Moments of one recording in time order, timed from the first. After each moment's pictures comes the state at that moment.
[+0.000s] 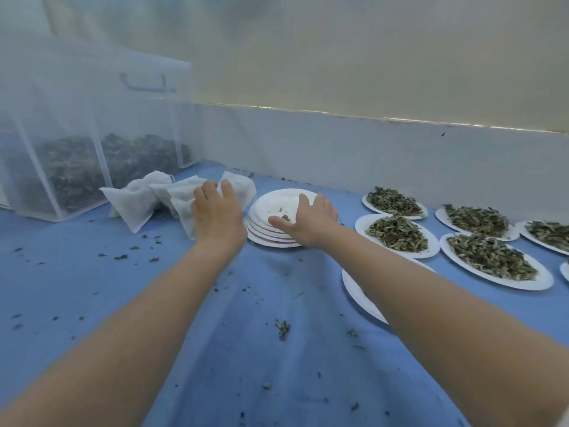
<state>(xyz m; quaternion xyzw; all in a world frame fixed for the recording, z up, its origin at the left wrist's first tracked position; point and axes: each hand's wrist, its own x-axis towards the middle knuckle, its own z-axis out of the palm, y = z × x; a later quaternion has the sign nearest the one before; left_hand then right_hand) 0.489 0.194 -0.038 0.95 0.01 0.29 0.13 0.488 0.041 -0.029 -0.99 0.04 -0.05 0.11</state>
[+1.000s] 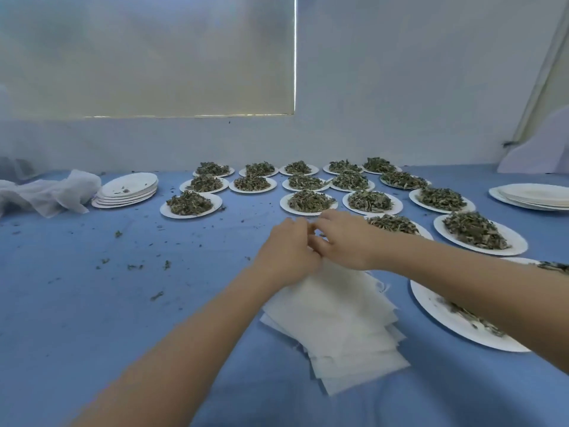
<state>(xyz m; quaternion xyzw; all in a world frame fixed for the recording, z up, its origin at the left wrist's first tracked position) 0.026 -0.043 -0.018 0.86 -0.42 0.01 0.29 -0.047 -0.149 0.012 -0.99 0.10 -0.02 0.04</state>
